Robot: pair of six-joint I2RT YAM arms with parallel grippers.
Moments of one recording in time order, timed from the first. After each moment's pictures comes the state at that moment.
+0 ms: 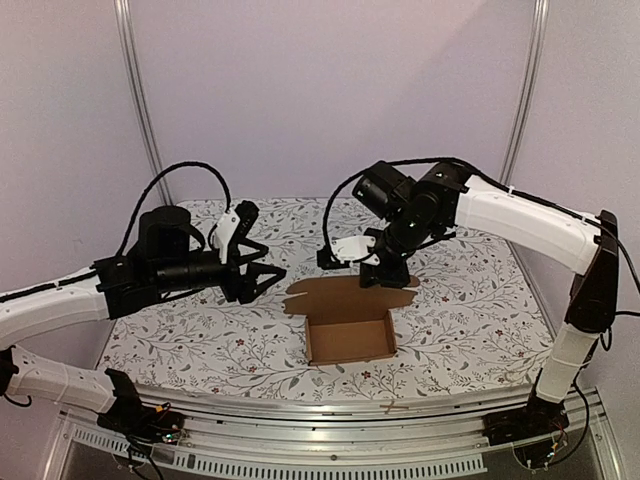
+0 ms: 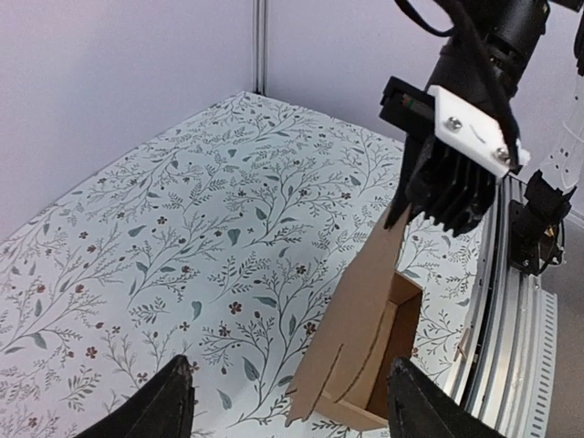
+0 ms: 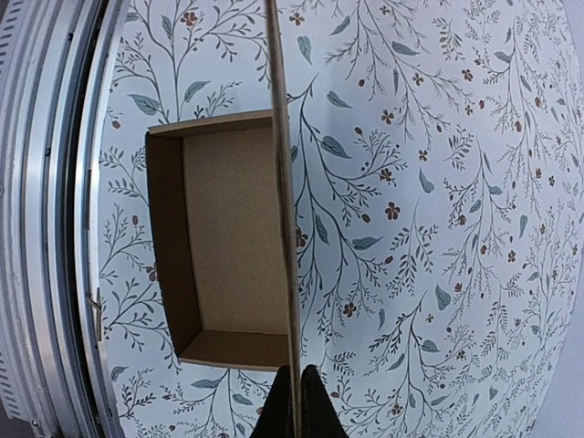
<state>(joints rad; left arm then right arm) -0.81 1.07 0.75 0.00 0.20 -0.01 0.92 1.81 1.75 -1.11 -0.08 -0.72</state>
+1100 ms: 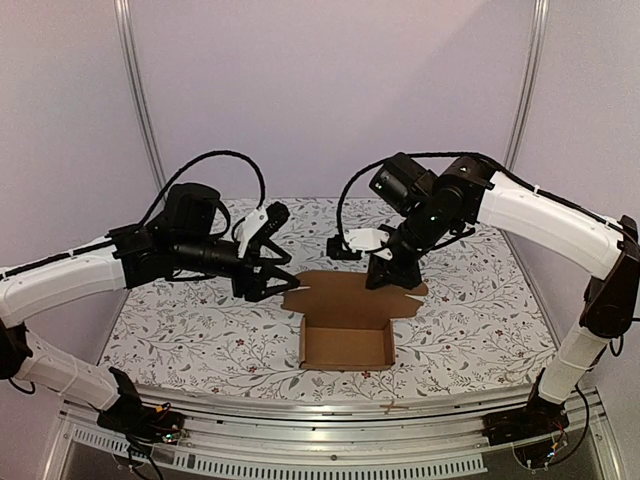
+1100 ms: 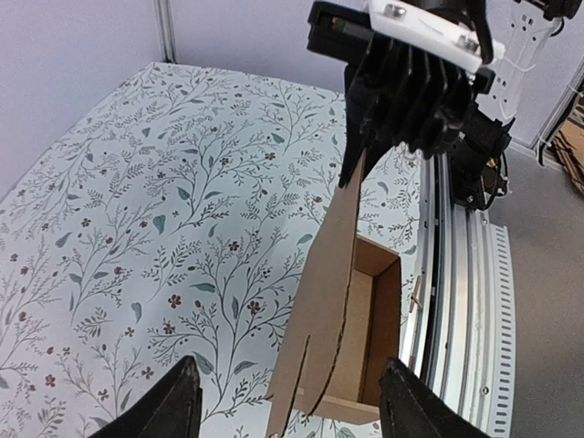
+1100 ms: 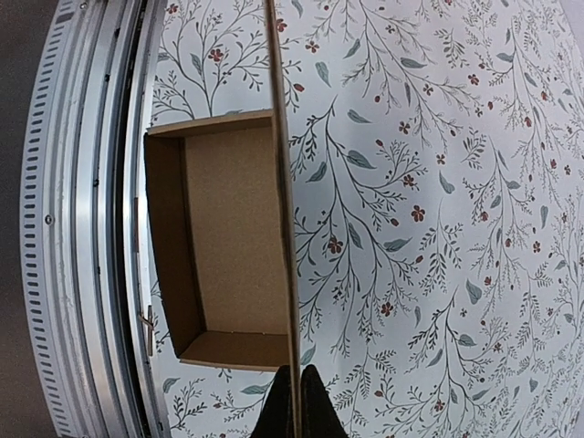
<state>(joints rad) -0.79 1.25 1.00 -0.26 0.45 0.15 0.91 1.70 1.71 -1.14 -0.20 -0.61</state>
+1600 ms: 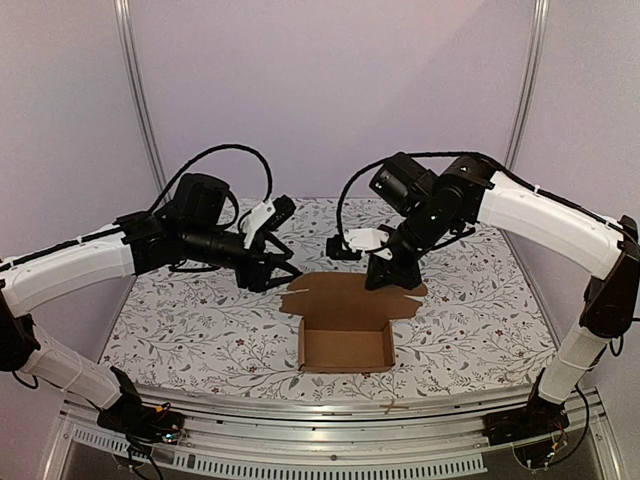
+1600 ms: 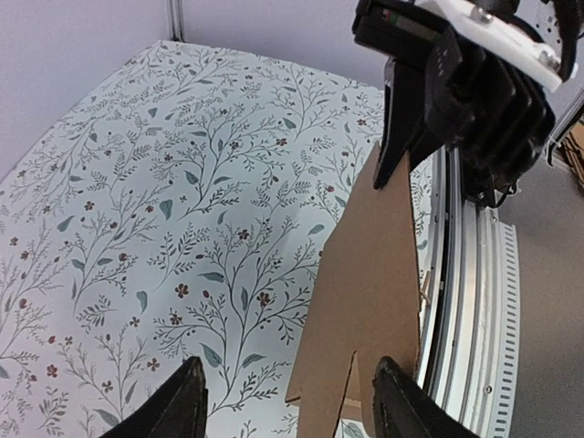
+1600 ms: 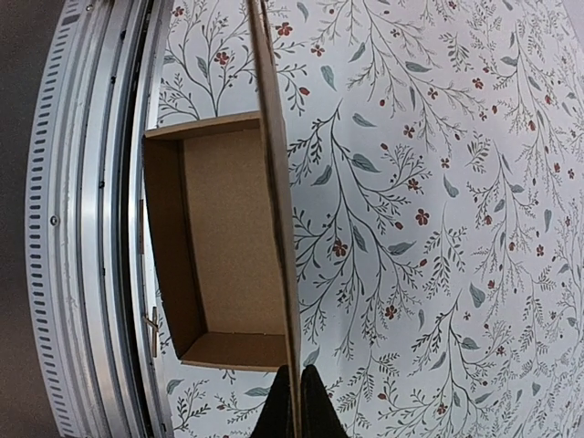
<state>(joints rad) -0.77 1.32 1.09 -0.35 0.44 0.16 0.91 1.70 1.71 -1.14 -0.22 -0.61</state>
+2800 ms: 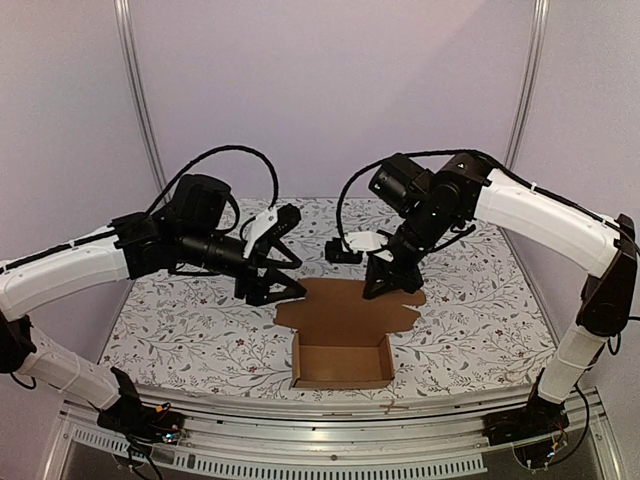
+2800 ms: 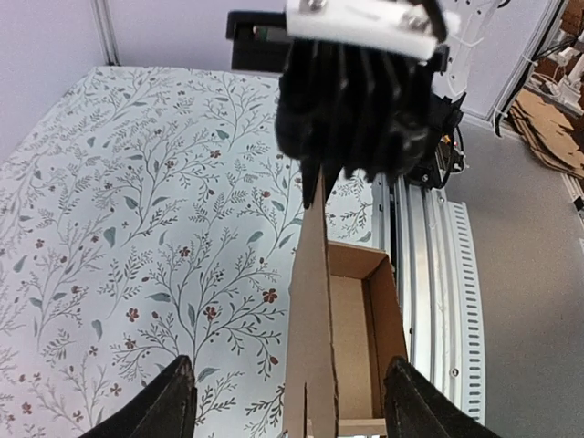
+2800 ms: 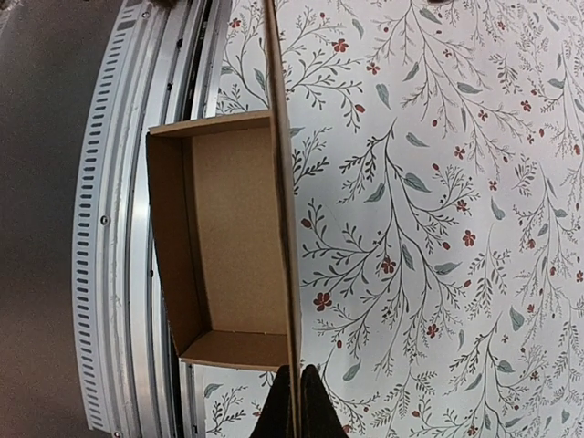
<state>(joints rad) -0.84 1.33 1.09 -0.37 0.55 0.20 0.90 1.72 1.74 -1.21 -0.35 -0.63</state>
